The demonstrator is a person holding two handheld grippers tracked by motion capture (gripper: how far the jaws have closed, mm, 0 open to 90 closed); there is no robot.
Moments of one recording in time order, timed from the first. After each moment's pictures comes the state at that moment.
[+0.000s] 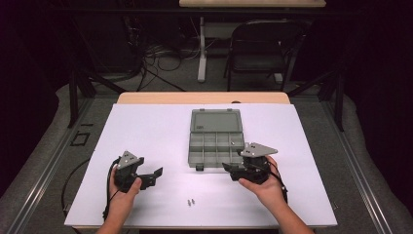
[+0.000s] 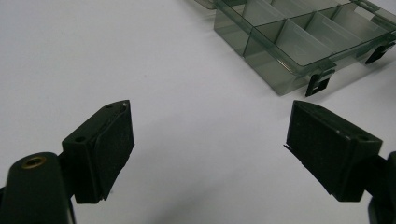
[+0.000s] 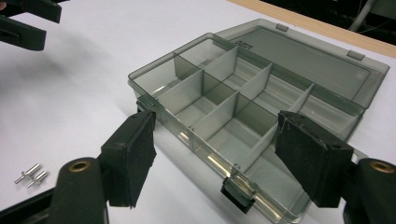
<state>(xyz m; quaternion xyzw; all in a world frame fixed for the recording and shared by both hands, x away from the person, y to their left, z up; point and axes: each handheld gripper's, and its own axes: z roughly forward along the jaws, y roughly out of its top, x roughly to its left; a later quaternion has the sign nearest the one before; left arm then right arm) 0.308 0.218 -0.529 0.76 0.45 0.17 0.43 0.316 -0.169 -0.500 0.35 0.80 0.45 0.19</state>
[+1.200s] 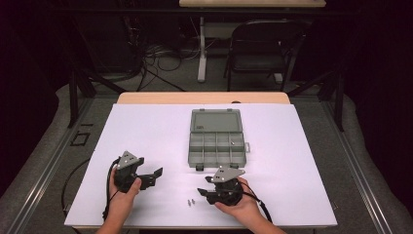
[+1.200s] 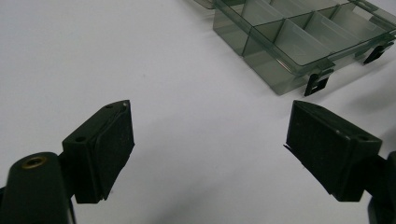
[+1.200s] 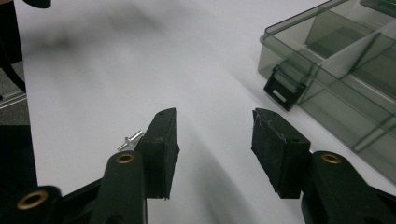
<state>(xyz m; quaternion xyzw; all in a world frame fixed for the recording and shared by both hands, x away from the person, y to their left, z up) 0.308 0.218 -0.530 0.76 0.45 0.17 0.43 0.282 -0.100 -0.548 0.27 0.84 0.45 0.11</state>
